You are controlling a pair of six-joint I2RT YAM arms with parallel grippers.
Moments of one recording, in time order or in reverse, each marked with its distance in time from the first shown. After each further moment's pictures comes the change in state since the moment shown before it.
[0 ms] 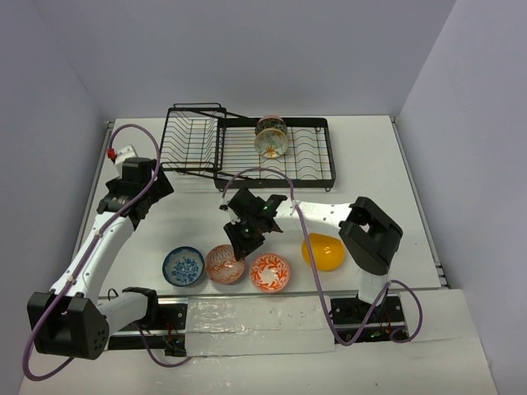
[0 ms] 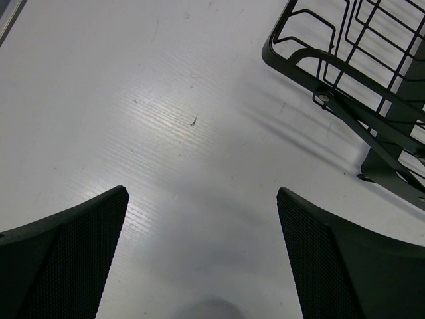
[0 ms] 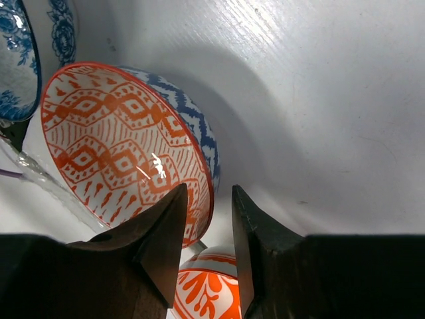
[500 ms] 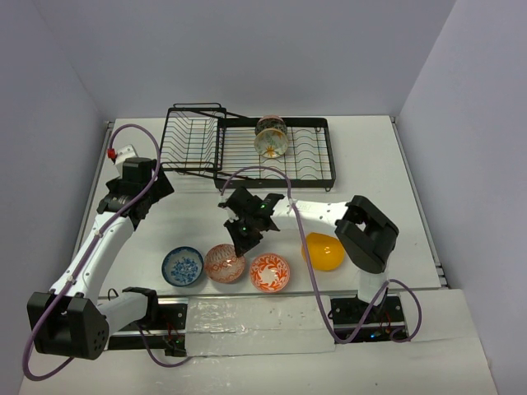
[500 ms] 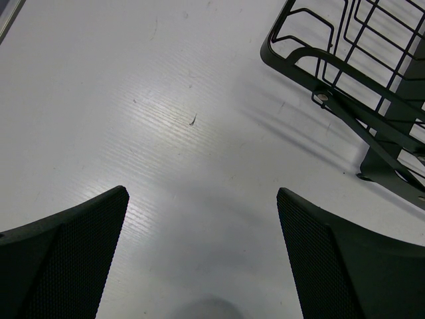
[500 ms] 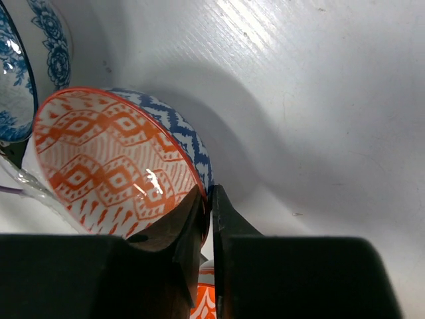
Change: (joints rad) left arm -0.003 0.000 0.000 0.000 0.000 0.000; right arm 0.000 0.029 0.032 0.002 0.027 0.018
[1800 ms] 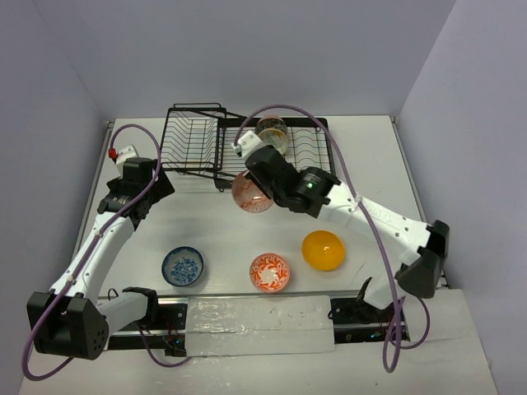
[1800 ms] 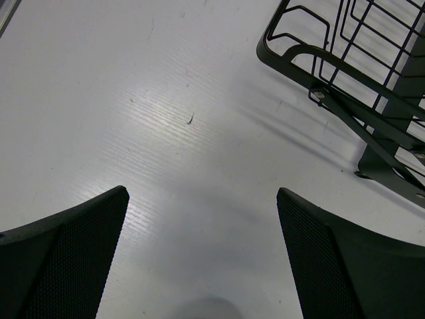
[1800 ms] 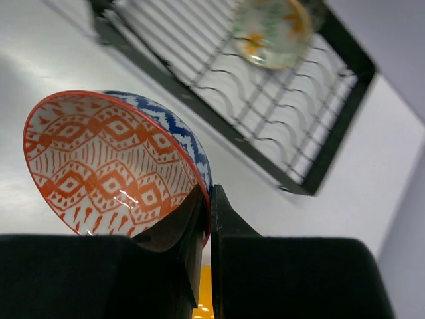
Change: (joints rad) left arm -0.005 0.000 0.000 0.000 0.003 0.000; right arm -0.002 -0.309 0.332 -0.257 0.758 -0.437
